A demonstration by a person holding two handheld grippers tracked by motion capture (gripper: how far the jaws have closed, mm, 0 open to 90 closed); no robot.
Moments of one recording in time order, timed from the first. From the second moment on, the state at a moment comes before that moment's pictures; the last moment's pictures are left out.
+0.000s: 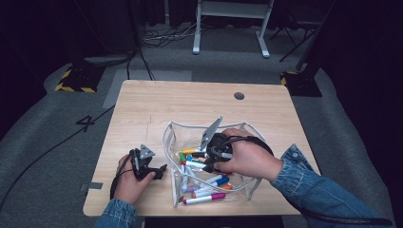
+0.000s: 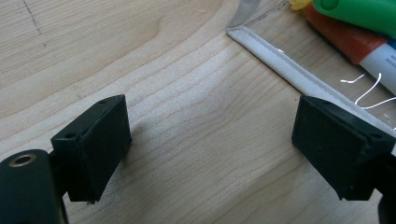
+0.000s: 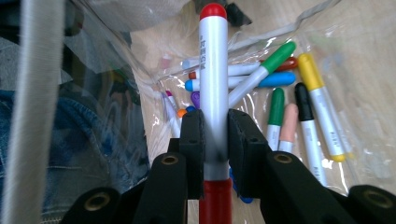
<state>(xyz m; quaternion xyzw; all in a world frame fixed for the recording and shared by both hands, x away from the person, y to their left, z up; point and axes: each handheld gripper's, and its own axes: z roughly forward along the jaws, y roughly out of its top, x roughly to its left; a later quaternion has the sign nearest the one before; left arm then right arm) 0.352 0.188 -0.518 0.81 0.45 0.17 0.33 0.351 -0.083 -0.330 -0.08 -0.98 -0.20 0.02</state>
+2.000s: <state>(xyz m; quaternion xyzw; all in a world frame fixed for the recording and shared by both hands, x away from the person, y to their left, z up) 0.353 0.187 -0.518 0.81 0.45 0.17 0.33 0.379 -0.237 -0.285 -0.25 -0.90 -0.34 -0.10</state>
